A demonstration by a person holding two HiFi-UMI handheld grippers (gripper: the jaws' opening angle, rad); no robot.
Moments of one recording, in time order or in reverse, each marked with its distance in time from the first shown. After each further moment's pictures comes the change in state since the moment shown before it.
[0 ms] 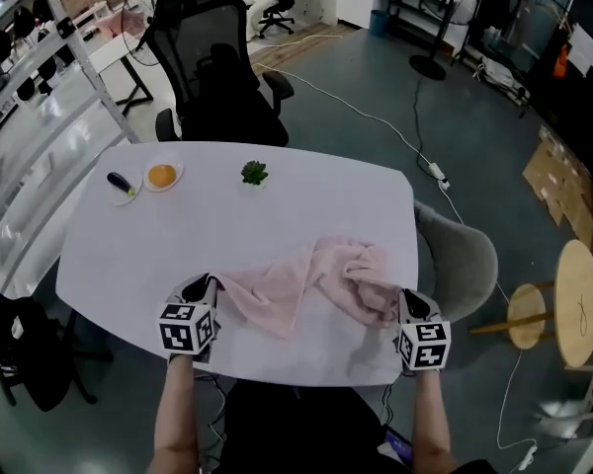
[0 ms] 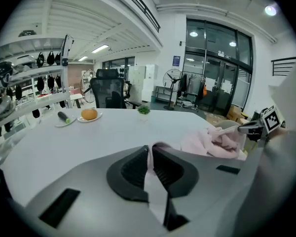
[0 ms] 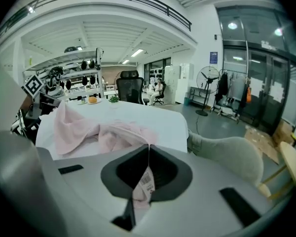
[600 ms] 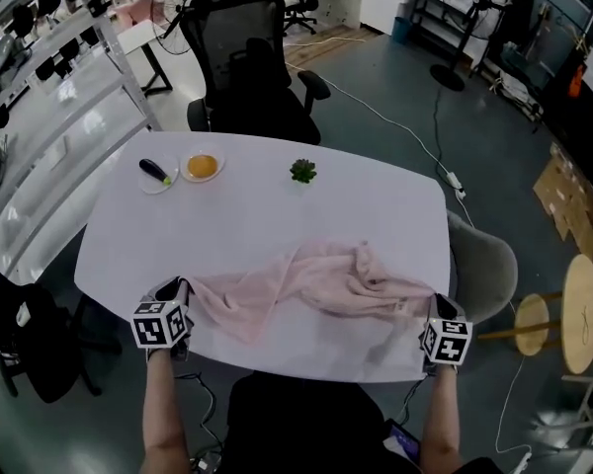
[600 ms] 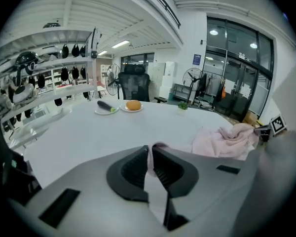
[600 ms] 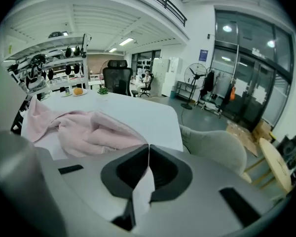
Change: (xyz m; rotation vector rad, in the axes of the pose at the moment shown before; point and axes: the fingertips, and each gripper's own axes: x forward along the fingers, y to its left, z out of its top) left arm -0.071 0.174 -0.039 -0.122 0.046 0.157; right arm -0.002 0.015 -0.007 0.035 0.112 -0.189
